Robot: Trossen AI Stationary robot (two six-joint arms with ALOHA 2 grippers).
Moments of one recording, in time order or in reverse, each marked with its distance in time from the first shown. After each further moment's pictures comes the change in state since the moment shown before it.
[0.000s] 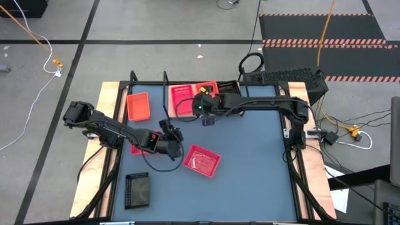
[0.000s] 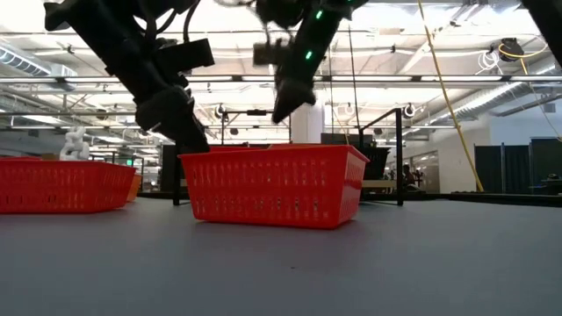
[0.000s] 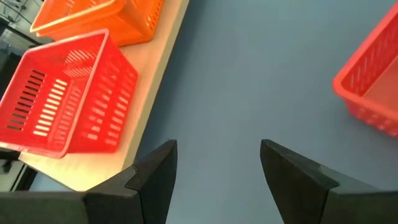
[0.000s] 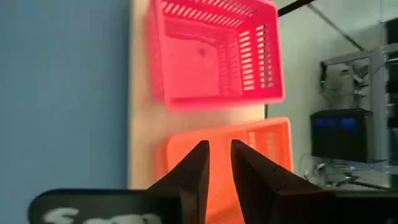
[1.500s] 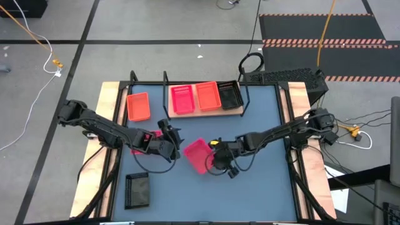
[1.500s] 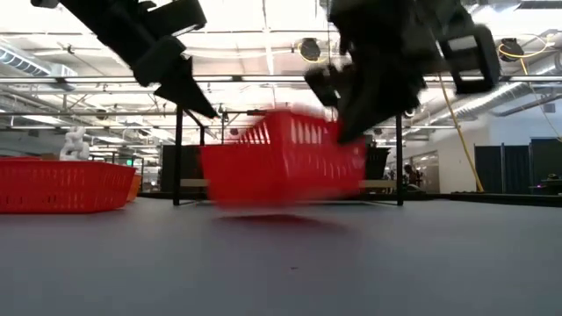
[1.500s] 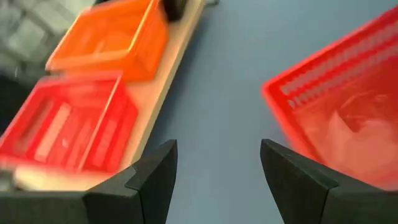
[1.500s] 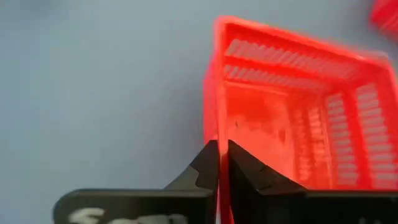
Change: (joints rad) left arm -0.048 -0.113 0.000 0.044 -0.016 -0.020; right arm 0.370 -0.231 -0.628 0.495 -0.598 0.094
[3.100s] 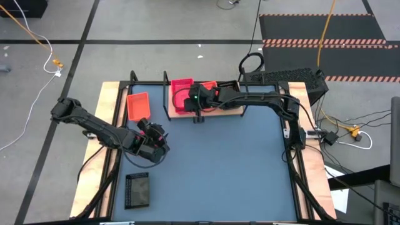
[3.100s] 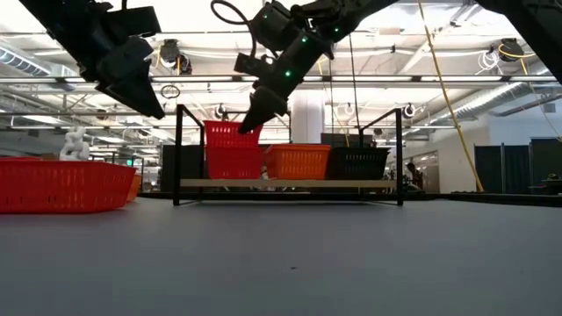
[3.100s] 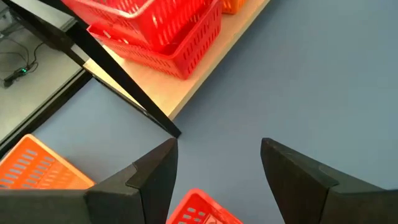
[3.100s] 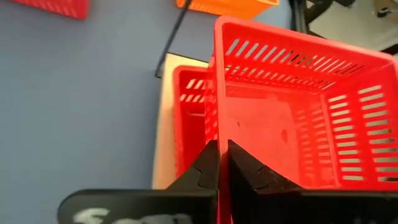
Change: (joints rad) left arm -0.091 -0.109 0.000 -0.500 -0.136 -0.610; right arm -0.470 0.353 0.661 -0.238 0.221 -0.131
